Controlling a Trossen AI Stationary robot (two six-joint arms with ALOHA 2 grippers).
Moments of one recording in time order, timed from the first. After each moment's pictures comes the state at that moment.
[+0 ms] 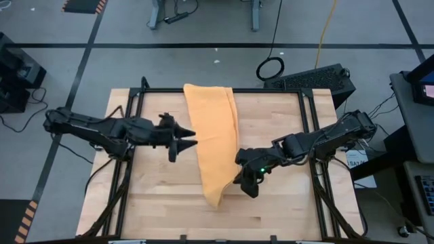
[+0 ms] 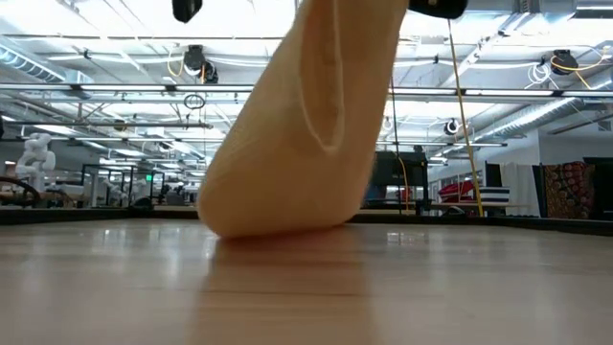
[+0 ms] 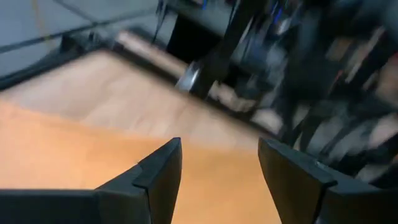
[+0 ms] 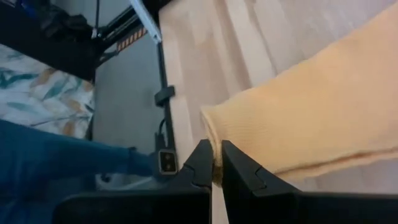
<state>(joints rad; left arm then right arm) -0.20 1.04 0.96 -0.19 -0.26 -0.55 0.34 1.51 1.37 -0.58 -0.07 0.77</state>
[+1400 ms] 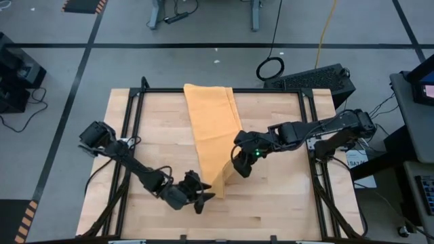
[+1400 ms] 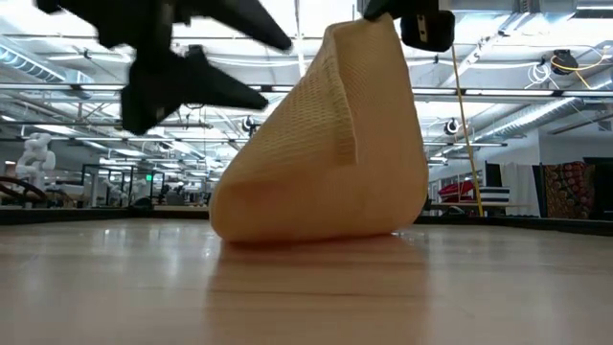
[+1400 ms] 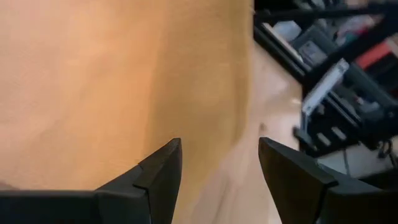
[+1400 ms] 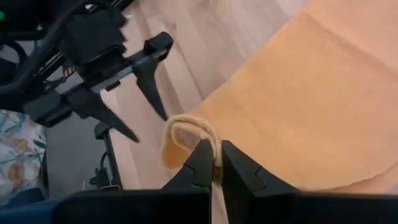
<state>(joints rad) -0.61 1.72 0.89 0.28 -0.60 -1.04 0.18 1.50 1.37 -0.69 0.00 0.76</state>
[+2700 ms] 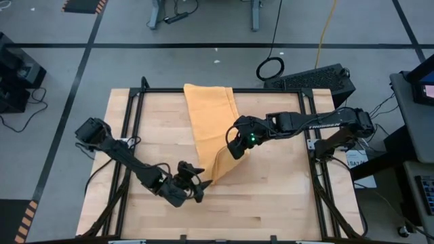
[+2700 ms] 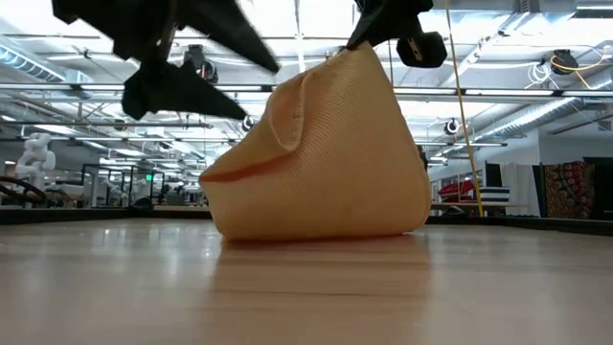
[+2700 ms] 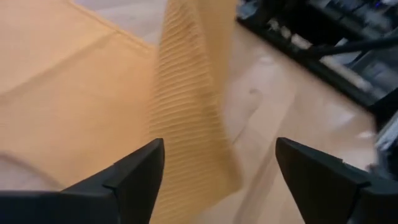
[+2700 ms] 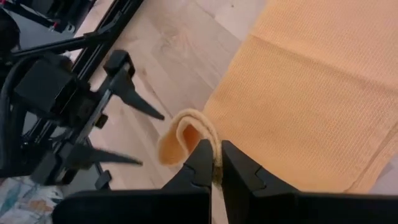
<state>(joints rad) -0.60 1.65 0.89 0.06 -0.82 -1.01 0.05 1.51 1.37 -0.68 0.00 0.92</state>
